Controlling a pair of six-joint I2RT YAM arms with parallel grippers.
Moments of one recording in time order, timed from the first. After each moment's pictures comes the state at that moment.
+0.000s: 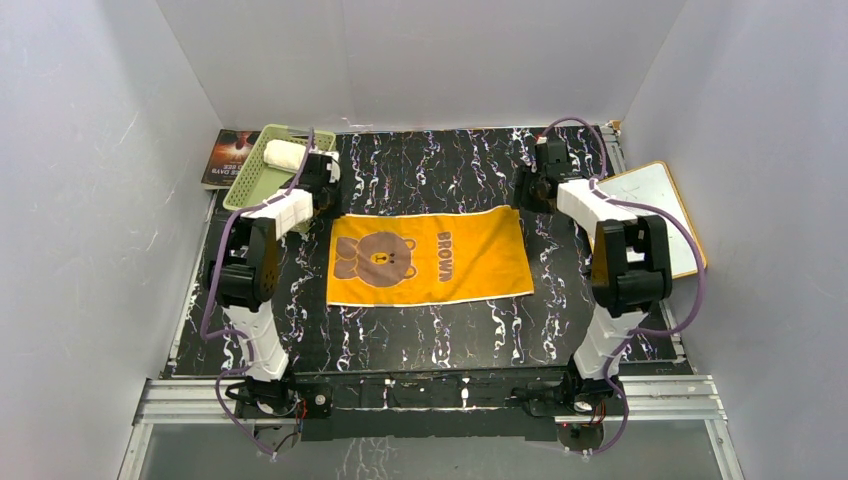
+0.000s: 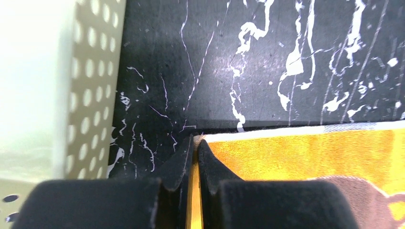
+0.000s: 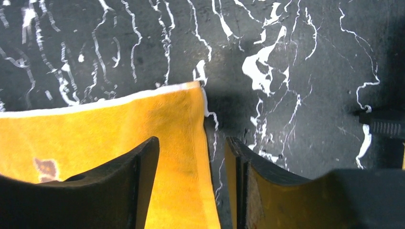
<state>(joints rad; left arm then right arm) -0.18 1.93 1.25 -0.24 -0.07 -0.13 0.10 1.79 1.27 -0.36 -0.01 0.26</state>
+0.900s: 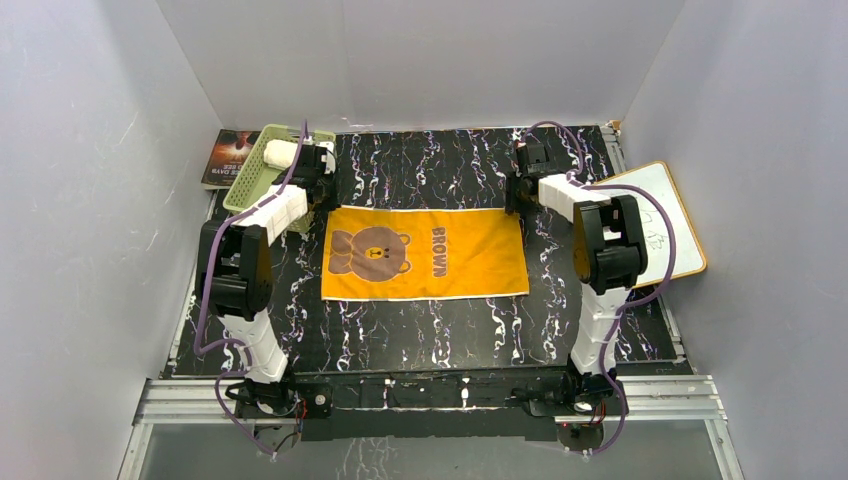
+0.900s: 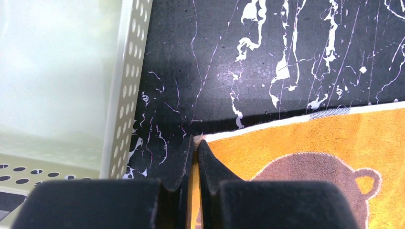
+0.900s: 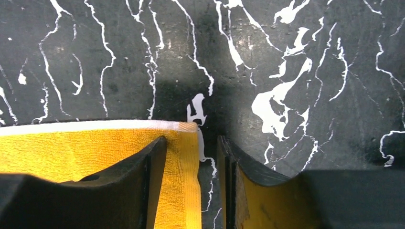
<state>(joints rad) -0.17 1.84 1.30 -0.32 -0.09 -0.12 0.14 2.03 1.41 -0.36 0.07 0.17</state>
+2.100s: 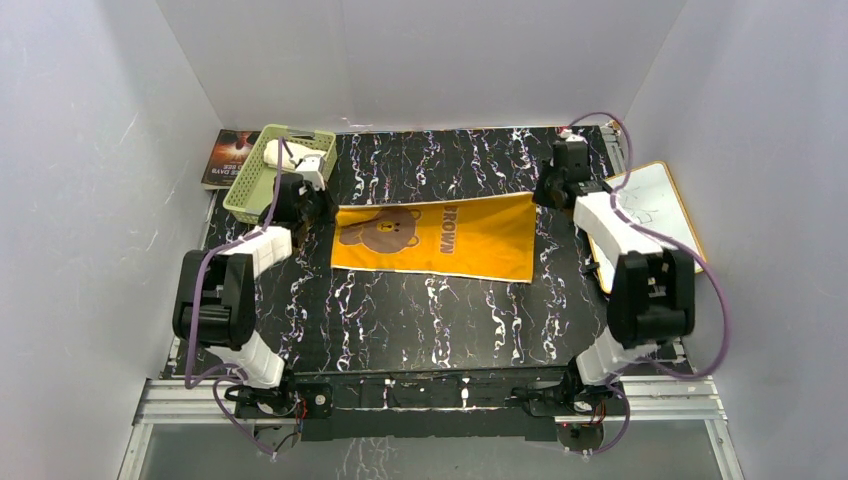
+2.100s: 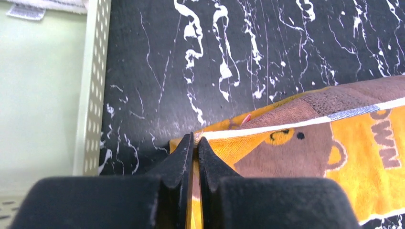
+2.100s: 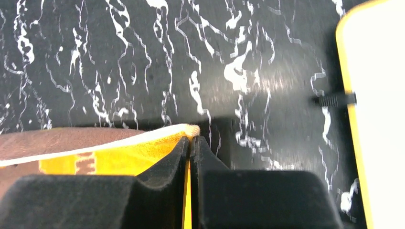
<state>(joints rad) -0.10 1.66 0.91 0.20 0.19 -0.11 0.07 1.66 1.23 -0.31 0.05 0.31</state>
